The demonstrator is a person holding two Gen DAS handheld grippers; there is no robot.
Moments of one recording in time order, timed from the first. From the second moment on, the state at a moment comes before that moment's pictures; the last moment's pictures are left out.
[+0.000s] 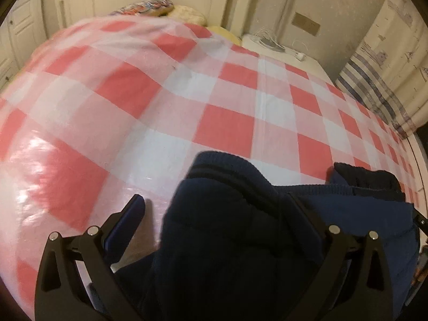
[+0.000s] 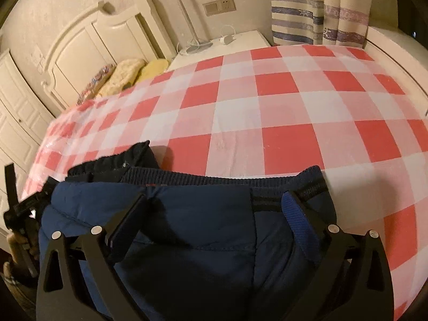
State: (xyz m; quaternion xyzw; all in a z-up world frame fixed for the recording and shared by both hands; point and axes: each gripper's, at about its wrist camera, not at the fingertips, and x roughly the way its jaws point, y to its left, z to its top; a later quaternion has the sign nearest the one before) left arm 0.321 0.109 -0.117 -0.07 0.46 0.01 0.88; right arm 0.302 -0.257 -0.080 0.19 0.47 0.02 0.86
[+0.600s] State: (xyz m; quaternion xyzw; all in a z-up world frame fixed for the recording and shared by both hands) left arm 0.169 -0.003 -0.116 0.05 0.40 -0.10 0.91; right arm 0.151 -0.120 -0.059 0.00 0.41 0.11 0.91
